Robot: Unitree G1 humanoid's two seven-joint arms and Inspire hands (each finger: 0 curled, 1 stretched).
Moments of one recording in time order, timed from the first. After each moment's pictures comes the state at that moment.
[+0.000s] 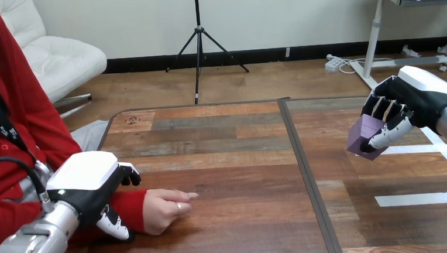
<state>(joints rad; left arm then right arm) -0.19 0.64 -0.21 0.34 0.86 -0.17 -0.12 -0.76 -0.68 0.27 1.09 -0.47 -0.32 0.15</state>
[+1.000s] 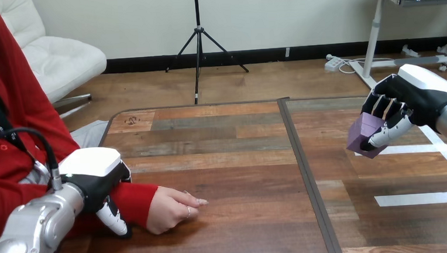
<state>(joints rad) -0.33 0.65 -0.30 0.38 0.88 -0.04 -0.33 -0.76 -0.68 0.27 1.07 -0.47 -0.31 0.15</state>
